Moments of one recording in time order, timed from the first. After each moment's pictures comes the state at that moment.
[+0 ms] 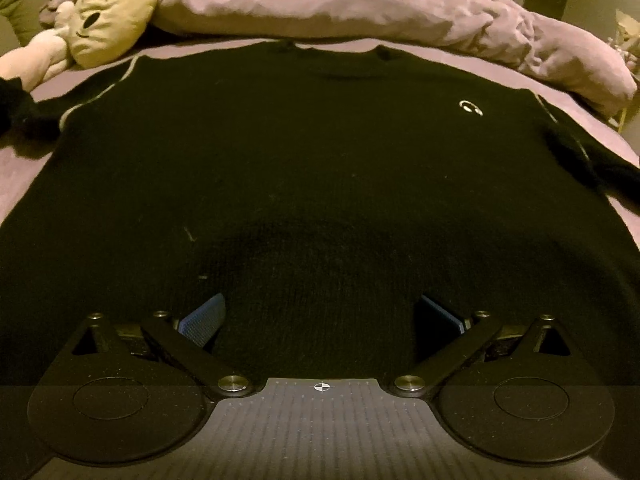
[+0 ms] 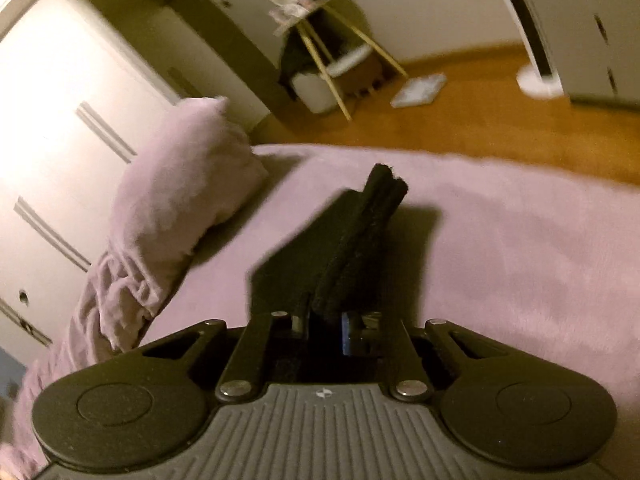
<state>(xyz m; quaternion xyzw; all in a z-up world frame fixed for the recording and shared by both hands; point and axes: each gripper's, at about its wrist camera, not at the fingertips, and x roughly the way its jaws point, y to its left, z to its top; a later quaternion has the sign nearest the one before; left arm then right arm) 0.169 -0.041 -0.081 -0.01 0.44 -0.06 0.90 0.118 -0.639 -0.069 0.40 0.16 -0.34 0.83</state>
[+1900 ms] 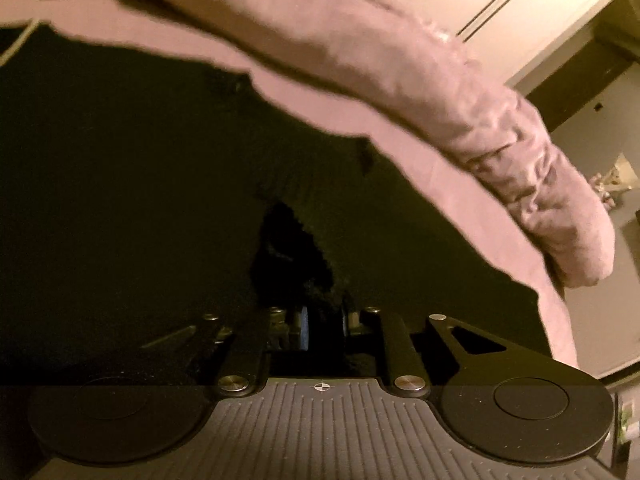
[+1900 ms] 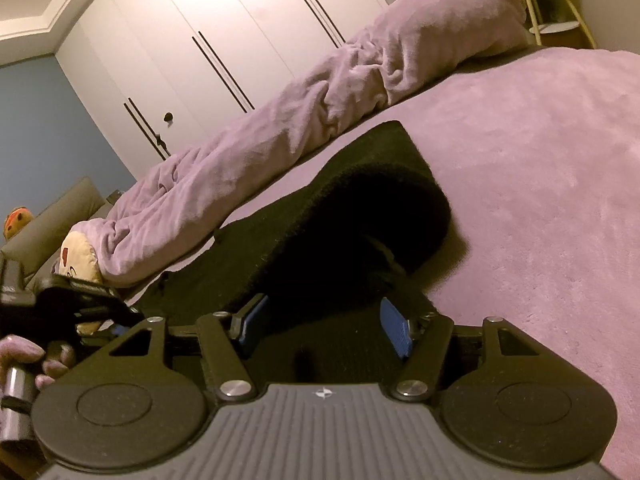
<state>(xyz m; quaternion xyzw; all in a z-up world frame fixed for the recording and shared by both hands) 0.374 -0.046 -0.065 -0.24 0.45 -0.11 0.85 0.164 -0.379 -0.107 0.30 0.23 -0.08 0.92</state>
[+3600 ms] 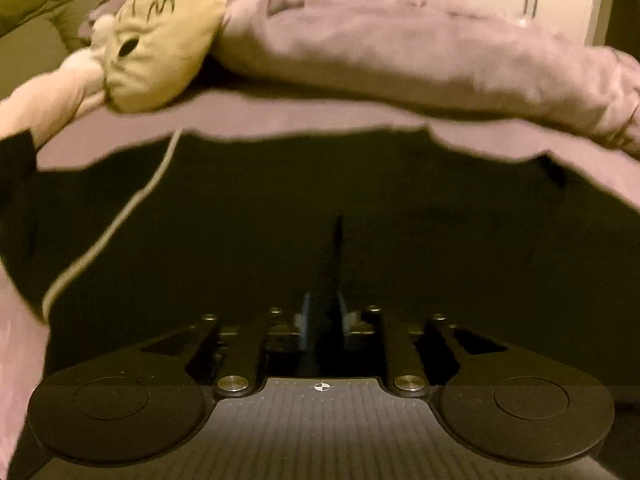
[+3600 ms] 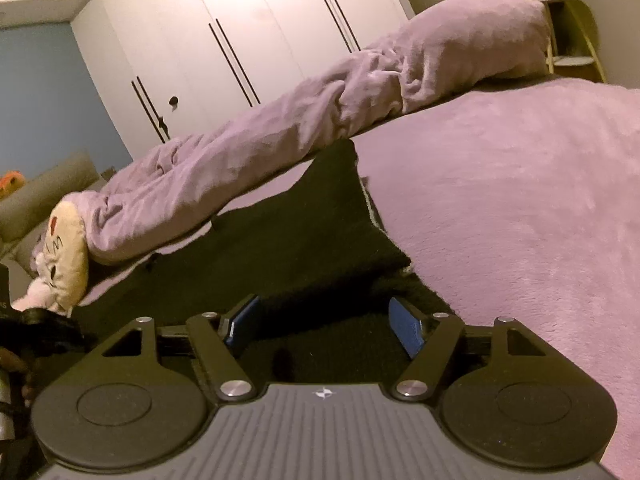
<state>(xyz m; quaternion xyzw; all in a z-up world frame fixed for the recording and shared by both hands) 0.376 0.019 -0.084 -0.02 0.42 0.06 0.91 0.177 -0.355 -0.110 0.23 0.24 -0.09 0.94</state>
